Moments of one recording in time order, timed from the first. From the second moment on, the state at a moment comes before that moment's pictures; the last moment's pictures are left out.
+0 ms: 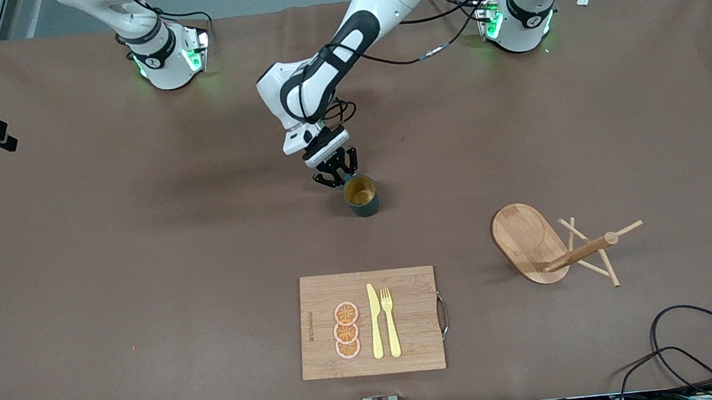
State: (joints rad) left arm -1.08 1.00 -0.11 -1.28 0.93 1.86 -2.18; right arm -0.01 -0.08 -0.07 -1.59 0.00 1.44 0.00
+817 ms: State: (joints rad) left arm -0.89 0.68 -0.11 -1.23 0.40 1.86 -1.86; right arm -0.01 -0.08 -0.07 -1.59 0.00 1.45 -0.06
